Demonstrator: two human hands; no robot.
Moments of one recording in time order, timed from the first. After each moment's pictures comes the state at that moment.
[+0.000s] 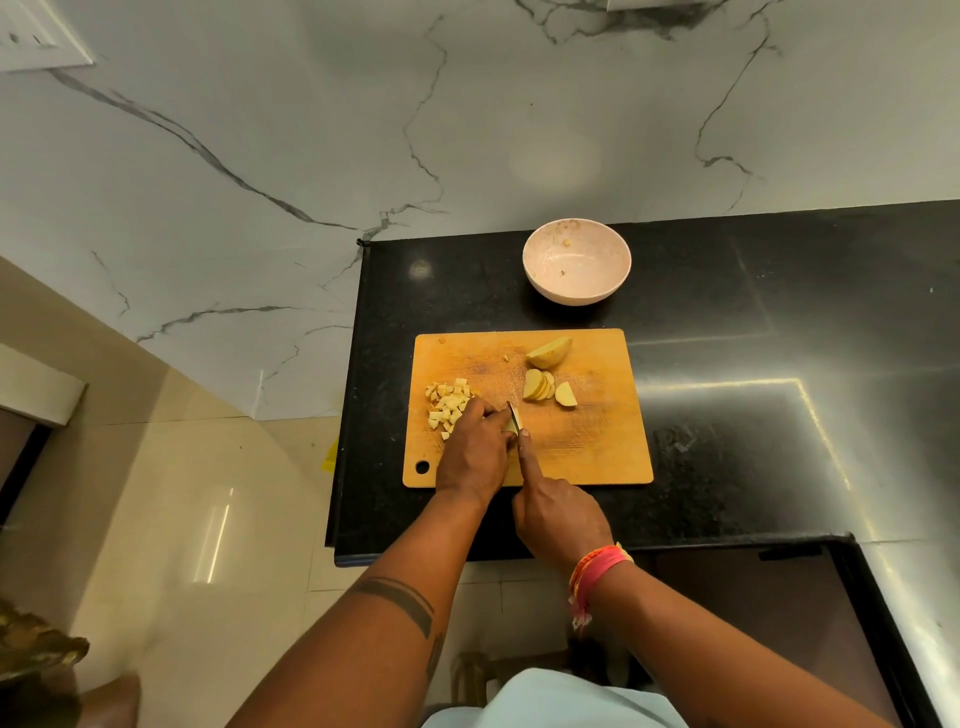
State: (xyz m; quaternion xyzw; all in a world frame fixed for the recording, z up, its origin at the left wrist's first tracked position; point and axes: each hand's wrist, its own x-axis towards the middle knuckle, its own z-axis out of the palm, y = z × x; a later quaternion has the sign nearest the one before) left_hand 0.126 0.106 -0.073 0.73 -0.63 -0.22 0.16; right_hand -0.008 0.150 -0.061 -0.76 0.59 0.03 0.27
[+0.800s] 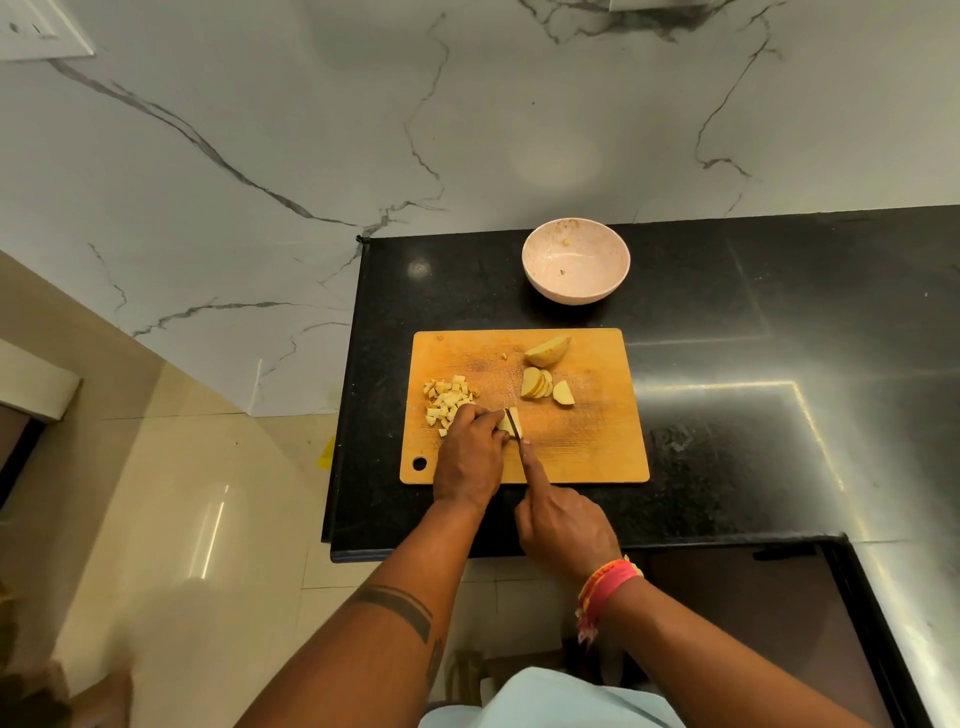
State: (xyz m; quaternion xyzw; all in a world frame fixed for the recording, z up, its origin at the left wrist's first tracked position) left_hand 0.122 0.118 -0.079 0.75 -0.58 -0.21 0.22; right_hand -0.021 0.163 -0.057 -0.76 0.59 0.02 0.27
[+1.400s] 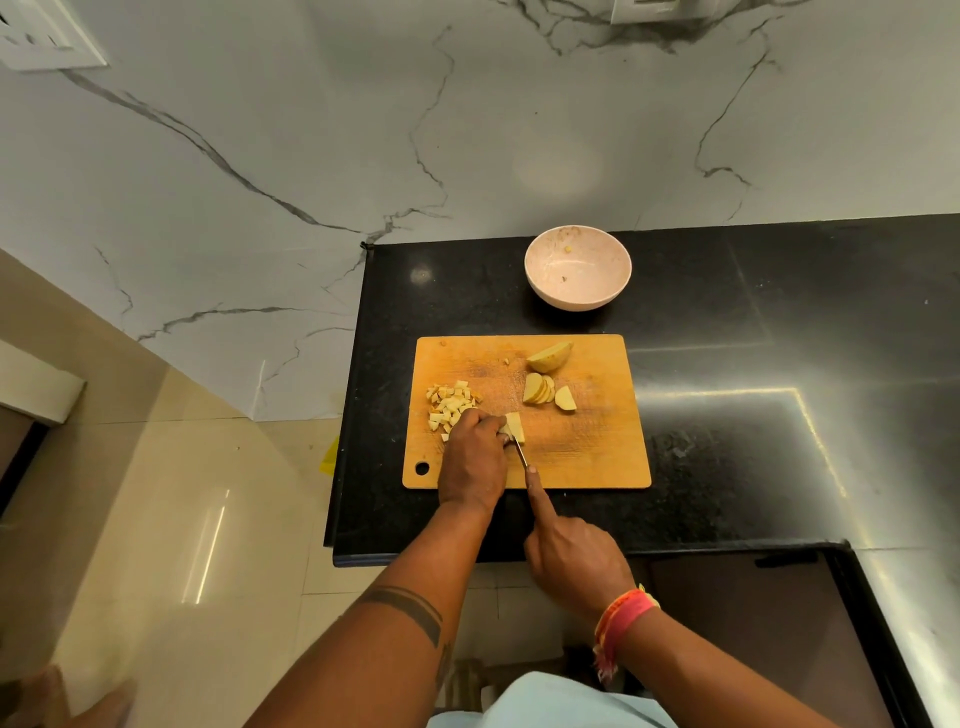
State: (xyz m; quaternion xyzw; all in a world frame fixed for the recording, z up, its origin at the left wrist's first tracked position) left_hand 0.118 0.114 -0.077 0.77 -0.55 -0.24 0.23; right_hand -0.035 0.183 -0.059 -0.78 0.57 0.06 0.26
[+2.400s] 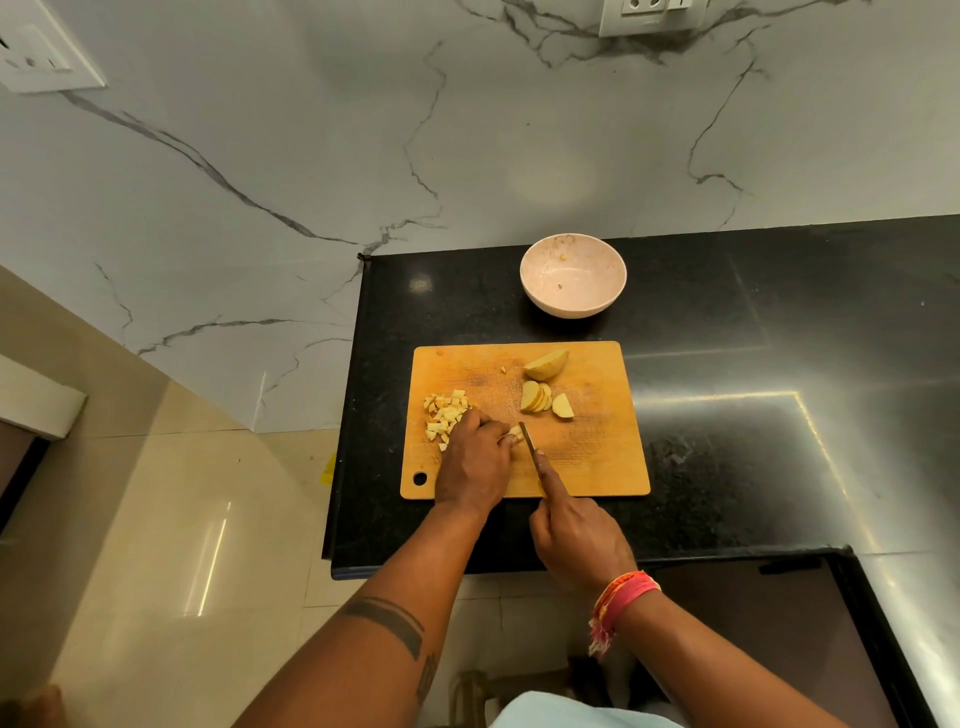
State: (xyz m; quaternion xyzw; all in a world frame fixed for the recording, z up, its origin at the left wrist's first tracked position) left_hand 0.121 0.107 -0.072 0.75 -0.59 -0.21 0.18; right_hand -0.036 0.159 -0.068 -0.74 0.60 -0.03 0.29
